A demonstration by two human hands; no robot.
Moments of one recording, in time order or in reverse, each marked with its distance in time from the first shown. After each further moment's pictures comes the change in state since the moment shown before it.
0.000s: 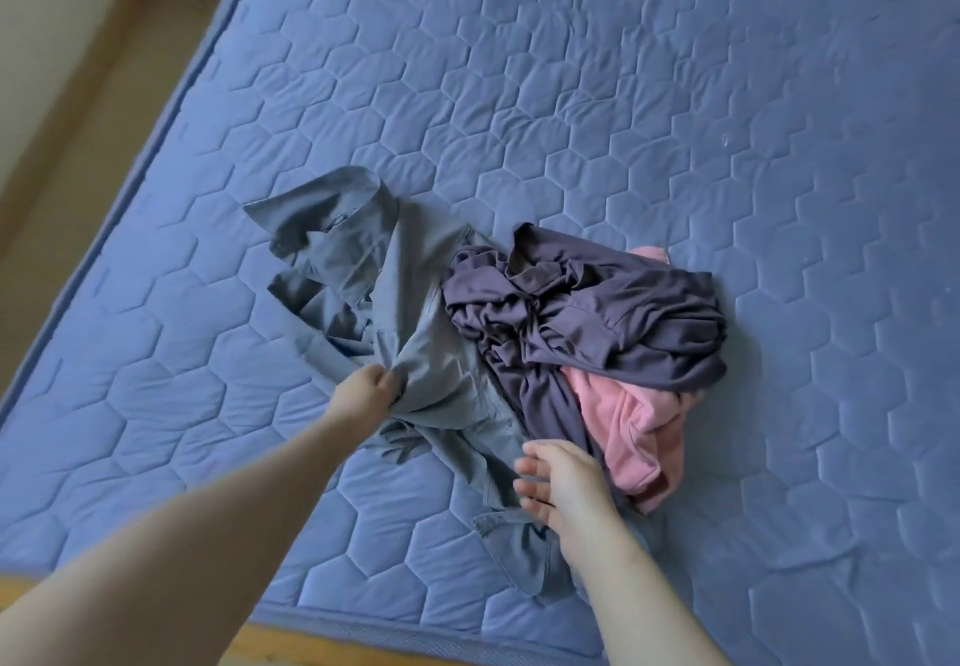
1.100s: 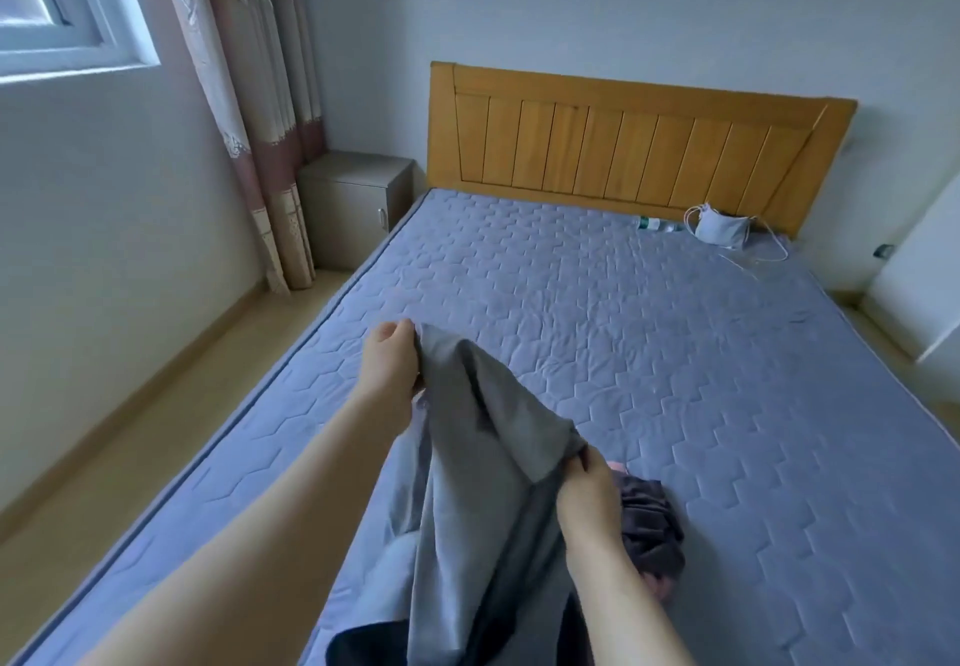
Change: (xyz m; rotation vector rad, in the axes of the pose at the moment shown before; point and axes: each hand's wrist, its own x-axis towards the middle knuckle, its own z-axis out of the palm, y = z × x) left_hand -0.223 0.158 -0.184 -1.003 0.276 0.442; right_hand -0.174 -0.068 -0.006 -0.331 0.254 -0.849
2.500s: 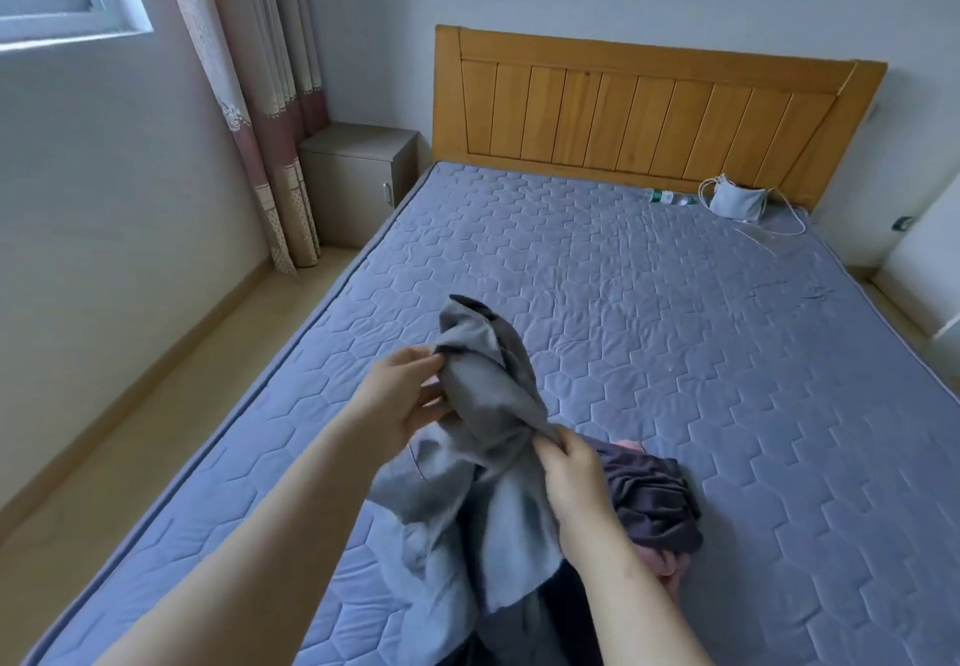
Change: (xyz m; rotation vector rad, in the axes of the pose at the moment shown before) left_hand -0.004 -0.024 -0.034 -0.158 -0.256 -0.267; right_hand -0.014 -0.014 0.032 0.432 -0.247 -0.099
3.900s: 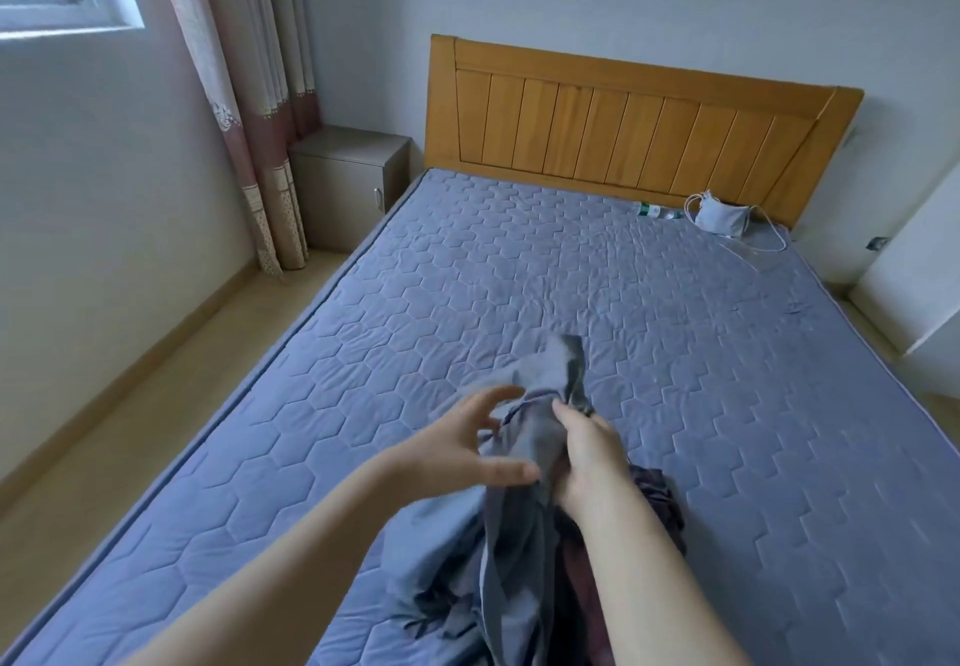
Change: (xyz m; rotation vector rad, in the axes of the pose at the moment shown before) left_hand -0.011 -0.029 0.013 0.791 -0.537 0.261; right_hand 0.017 -0.041 0.000 0.406 0.145 0.266
